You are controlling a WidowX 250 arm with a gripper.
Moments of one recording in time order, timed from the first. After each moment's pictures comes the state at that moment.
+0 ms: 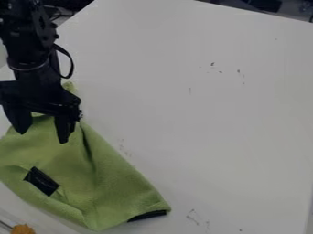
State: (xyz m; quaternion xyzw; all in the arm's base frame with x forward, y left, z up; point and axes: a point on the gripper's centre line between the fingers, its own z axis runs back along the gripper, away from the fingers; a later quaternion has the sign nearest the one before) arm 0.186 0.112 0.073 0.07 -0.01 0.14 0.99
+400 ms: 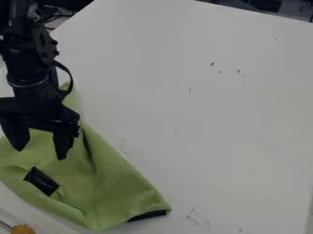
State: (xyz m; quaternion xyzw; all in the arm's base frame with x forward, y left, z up) arm 0.169 0.105 0.059 0.06 0.01 0.16 0.99
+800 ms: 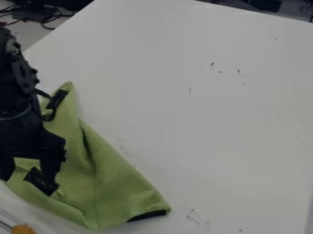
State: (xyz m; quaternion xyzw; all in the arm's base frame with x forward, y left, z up) arm 0.138 0.109 0.035 0.05 0.01 0.21 0.98
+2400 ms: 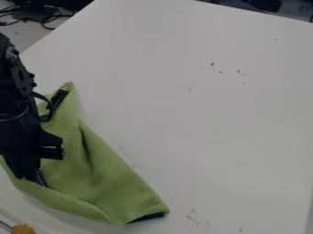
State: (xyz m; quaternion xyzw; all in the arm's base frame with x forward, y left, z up) arm 0.146 0.122 0.033 0.06 0.01 0.22 0.97
